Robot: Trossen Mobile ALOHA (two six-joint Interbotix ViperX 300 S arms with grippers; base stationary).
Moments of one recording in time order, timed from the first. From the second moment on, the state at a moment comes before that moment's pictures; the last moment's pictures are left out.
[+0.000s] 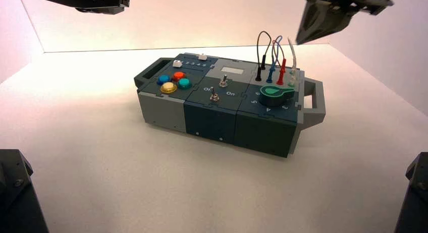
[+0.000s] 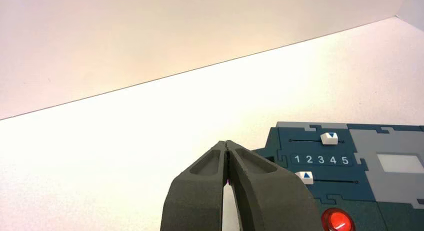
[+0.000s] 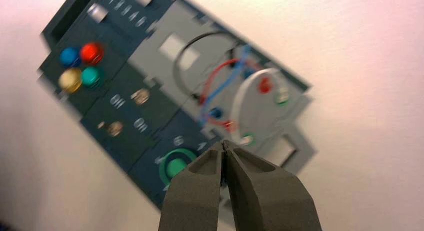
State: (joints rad) left arm -0.32 -0.31 1.10 -0.25 -0.32 0.24; right arm 0.34 -0.43 0.96 0.33 0.49 -0.20
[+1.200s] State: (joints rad) left arm -0.31 -0.31 1.10 -0.25 -0.32 0.25; right arm 0.17 -0.48 1.06 0.26 0.13 -0.19
